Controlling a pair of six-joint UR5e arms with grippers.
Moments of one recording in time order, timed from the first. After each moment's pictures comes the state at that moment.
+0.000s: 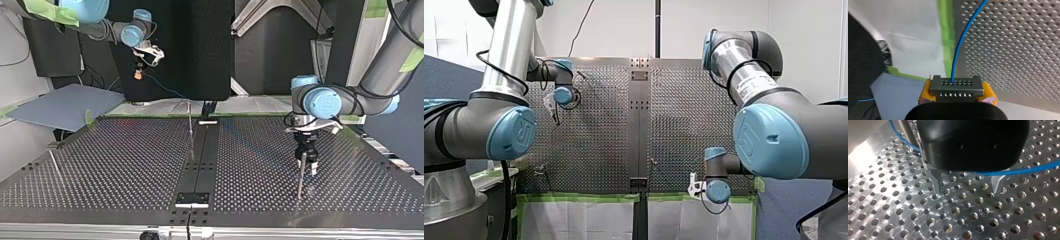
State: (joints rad) left arm 0.00 -1.86 -1.74 -2.54 -1.69 -1.95; right arm 1.89 -0.61 1.96 -1.01 1.78 1.62
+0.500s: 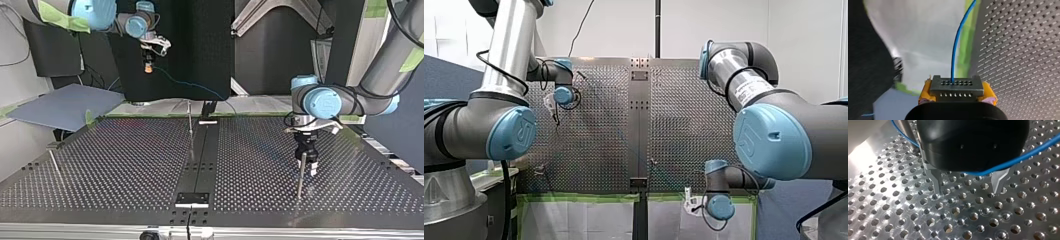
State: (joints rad) left arm 0.00 -1.86 -1.74 -2.54 -1.69 -1.95; right arm 1.91 -0.55 2.01 -1.13 1.66 1.54
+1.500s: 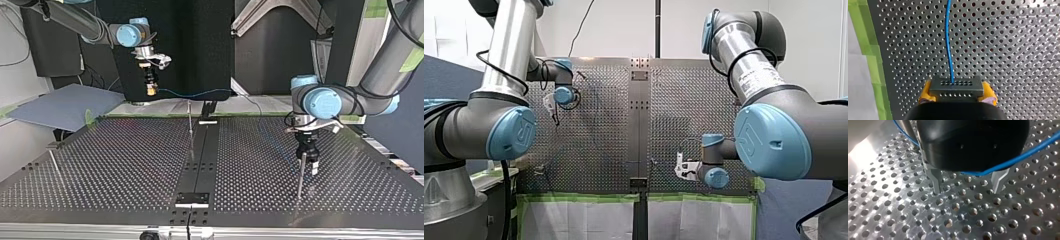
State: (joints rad) left arm 0.00 -1.86 -1.74 -2.56 -1.72 -1.95; right arm 1.92 -0.75 1.97 -1.15 1.45 1.63
